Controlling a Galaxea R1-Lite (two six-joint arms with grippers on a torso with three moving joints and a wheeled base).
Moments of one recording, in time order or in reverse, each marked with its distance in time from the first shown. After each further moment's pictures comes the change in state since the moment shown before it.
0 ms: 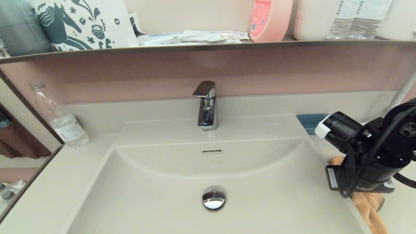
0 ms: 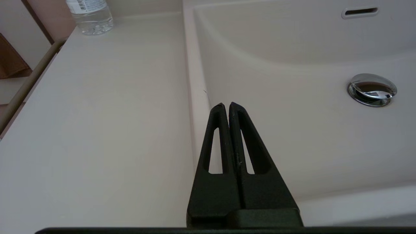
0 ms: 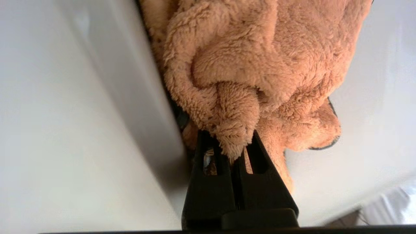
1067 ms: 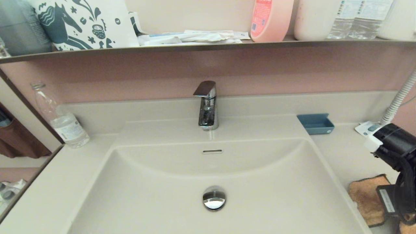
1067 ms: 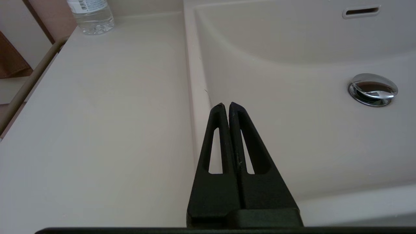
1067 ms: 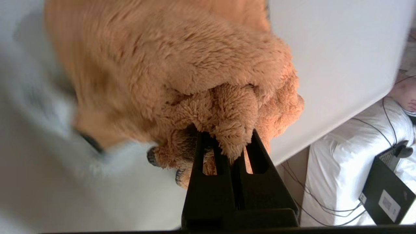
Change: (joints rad) left arm 0.000 0.000 0.000 0.000 0.000 0.000; right arm -0.177 -0.189 0.176 0.058 -0.162 -0.165
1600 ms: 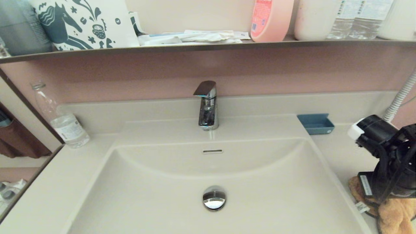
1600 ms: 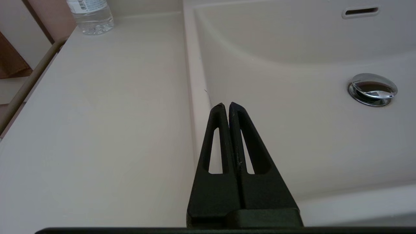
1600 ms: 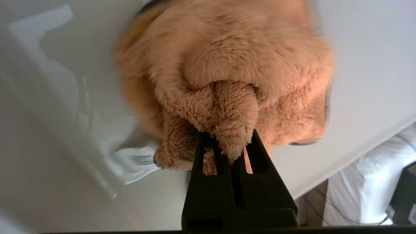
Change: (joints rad) left arm 0.000 0.000 0.000 0.000 0.000 0.000; right arm 0.011 0.105 -0.052 -0.083 0.047 0.033
